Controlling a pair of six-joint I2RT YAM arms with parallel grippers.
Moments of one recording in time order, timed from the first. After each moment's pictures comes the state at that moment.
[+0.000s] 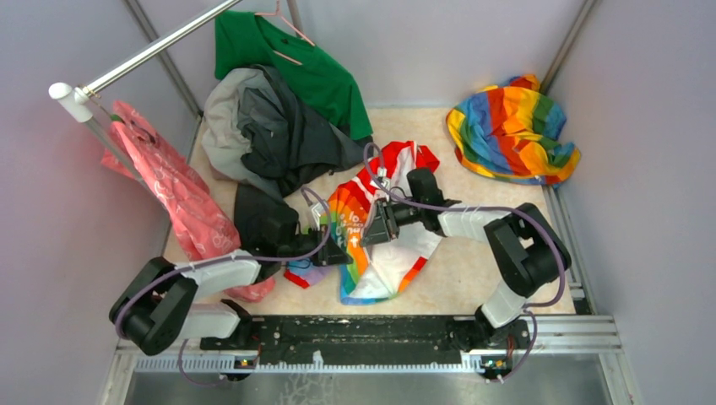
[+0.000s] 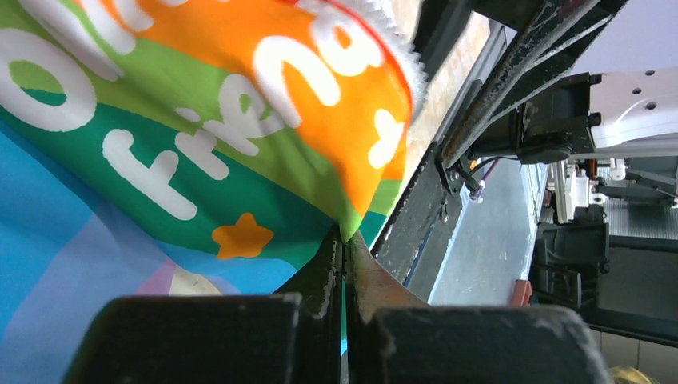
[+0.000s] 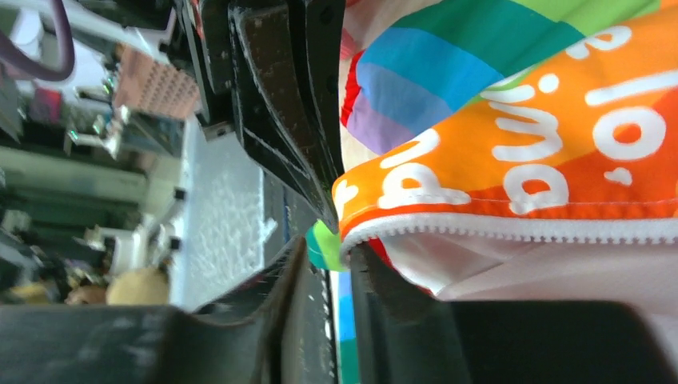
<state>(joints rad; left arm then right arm) -0.63 1.28 0.36 0.42 0.63 -0.71 0.52 1.62 0.74 0.31 -1.13 0.41</state>
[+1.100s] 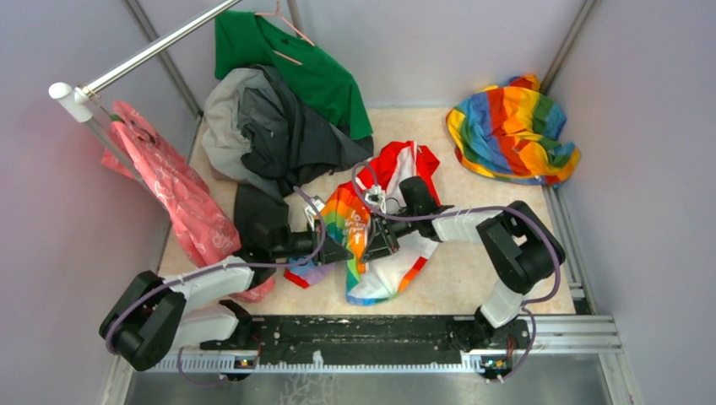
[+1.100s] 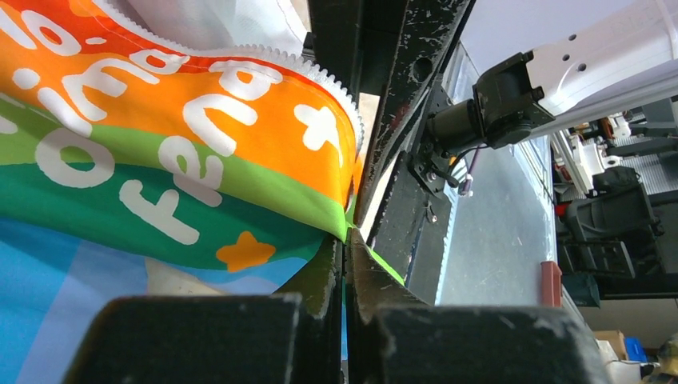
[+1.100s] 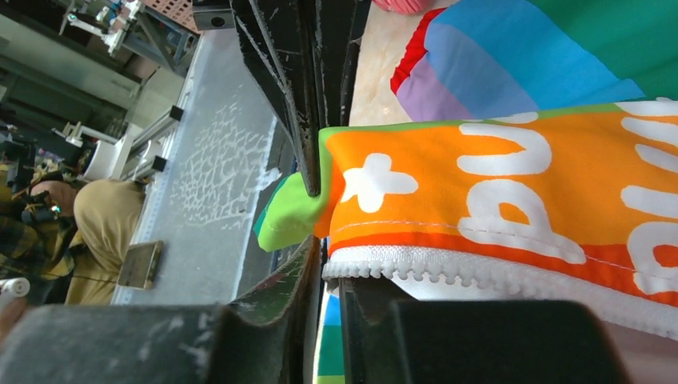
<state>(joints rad) -0.62 1.17 0.32 0.57 0.71 -0.62 0.58 1.66 0.73 0.24 -1.29 0.07</state>
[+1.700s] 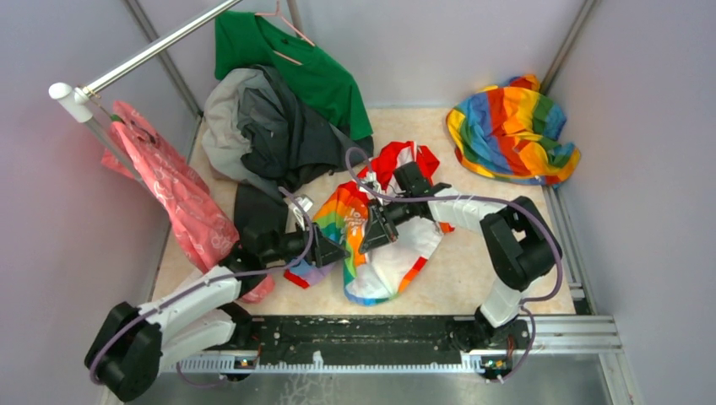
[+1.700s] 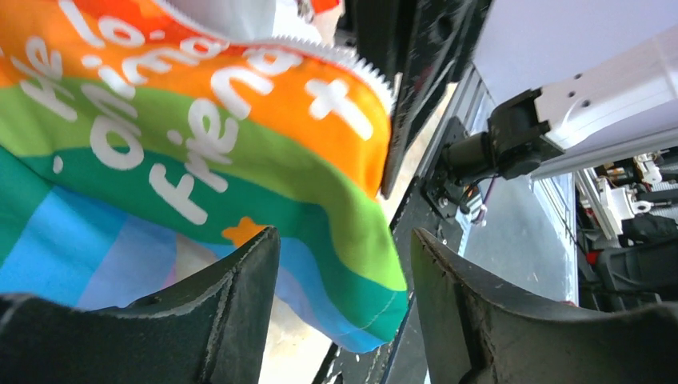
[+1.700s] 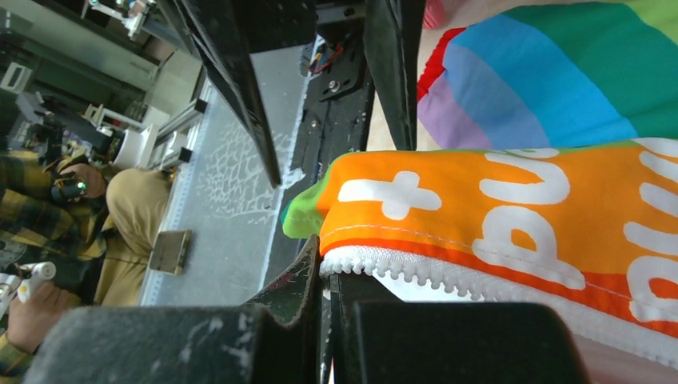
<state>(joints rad) -0.60 1.00 0.31 0.39 0.59 -0.62 0.57 1.68 0.96 -0.21 -1.33 -0.14</state>
